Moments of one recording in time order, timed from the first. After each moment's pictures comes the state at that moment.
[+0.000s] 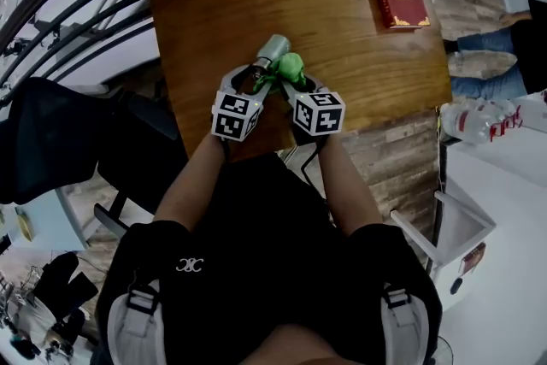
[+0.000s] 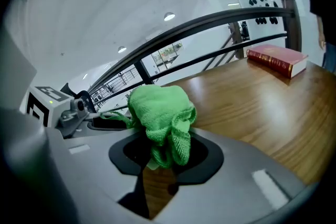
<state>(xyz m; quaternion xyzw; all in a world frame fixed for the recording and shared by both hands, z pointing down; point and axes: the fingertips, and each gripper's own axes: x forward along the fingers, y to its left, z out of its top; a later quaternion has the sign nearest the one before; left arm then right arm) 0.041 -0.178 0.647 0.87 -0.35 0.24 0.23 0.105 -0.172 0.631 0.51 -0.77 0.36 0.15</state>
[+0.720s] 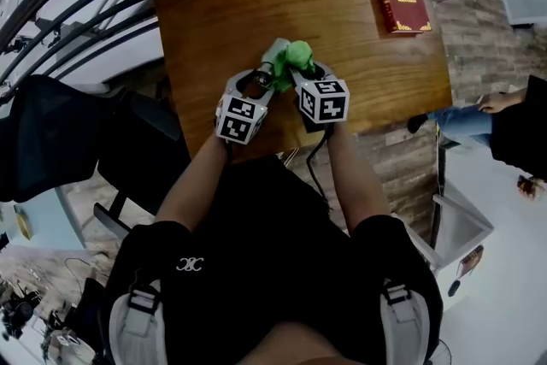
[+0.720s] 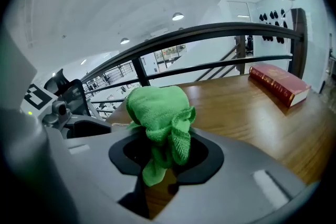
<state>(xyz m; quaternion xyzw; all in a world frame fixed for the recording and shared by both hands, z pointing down) 0.042 -0.170 0.648 0.88 -0.34 0.26 0.22 0.122 -0.209 0.623 0.52 -0.77 0.30 0.21</state>
